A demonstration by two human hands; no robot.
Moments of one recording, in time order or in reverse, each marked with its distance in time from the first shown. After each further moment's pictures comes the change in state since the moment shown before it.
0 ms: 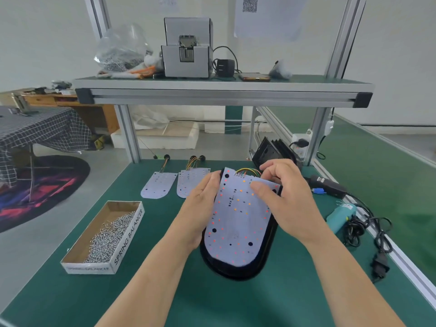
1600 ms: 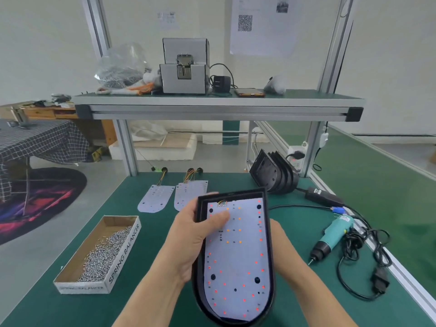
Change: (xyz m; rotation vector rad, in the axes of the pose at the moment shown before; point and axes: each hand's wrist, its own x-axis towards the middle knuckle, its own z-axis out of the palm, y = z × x) left_hand -0.025 -0.002 -0.008 -0.322 -0.045 0.037; right_hand -0.025 0.020 0.032 0.371 -0.313 0.454
